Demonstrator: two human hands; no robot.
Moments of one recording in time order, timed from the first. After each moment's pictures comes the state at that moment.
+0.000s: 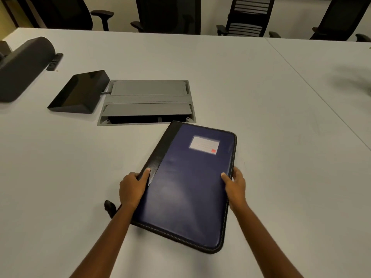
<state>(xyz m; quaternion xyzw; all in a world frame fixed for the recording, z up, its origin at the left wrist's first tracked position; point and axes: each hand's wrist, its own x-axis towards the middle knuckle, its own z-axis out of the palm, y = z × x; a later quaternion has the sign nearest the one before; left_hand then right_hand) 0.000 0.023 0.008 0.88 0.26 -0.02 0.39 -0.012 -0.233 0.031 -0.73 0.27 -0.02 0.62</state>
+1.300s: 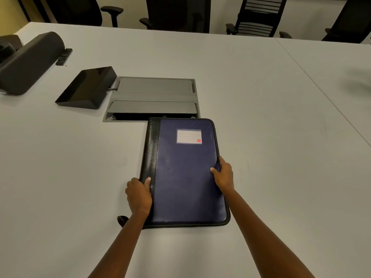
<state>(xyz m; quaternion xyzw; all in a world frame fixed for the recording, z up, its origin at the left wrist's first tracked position) -0.020 -0.001 -0.002 0.89 0.32 0.00 0.33 0.043 -0.220 -0.002 -0.86 0.16 0.06 0.47</state>
